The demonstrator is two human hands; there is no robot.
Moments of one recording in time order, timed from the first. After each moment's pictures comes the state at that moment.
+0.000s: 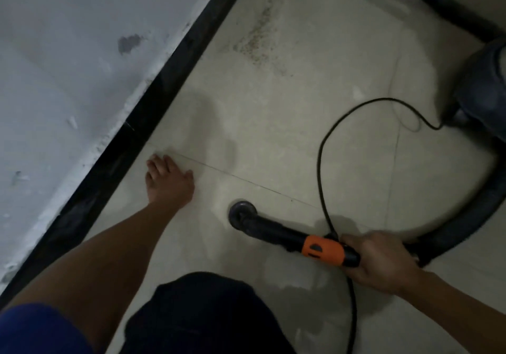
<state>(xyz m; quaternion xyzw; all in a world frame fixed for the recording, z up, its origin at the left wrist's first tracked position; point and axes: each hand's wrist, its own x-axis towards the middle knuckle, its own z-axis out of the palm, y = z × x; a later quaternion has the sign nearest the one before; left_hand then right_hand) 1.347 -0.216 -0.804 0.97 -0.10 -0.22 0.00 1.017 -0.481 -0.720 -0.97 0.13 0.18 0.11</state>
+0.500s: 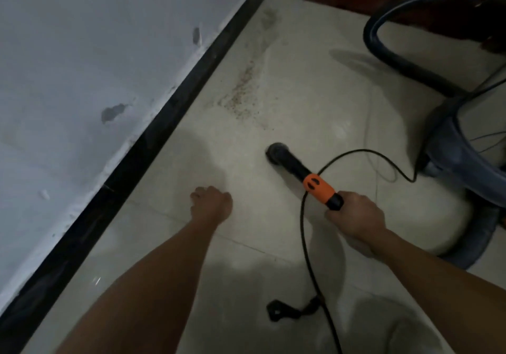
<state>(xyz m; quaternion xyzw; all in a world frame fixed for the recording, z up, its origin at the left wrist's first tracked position) 1.352 -0.365 -0.757 0.93 -0.09 -0.32 0.14 1.153 -0.584 -0.714 -0.89 0.42 0.09 0.17</state>
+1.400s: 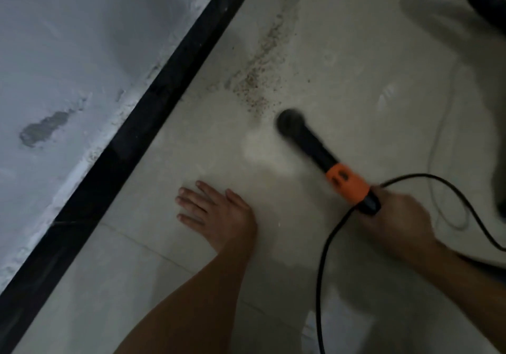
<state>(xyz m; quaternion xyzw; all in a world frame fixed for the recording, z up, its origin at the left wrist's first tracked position) 1.369 -0.449 -0.835 0.98 0.14 -0.11 0.12 1.244 -0.666 -0.735 -0.92 0.35 0.11 0.15</state>
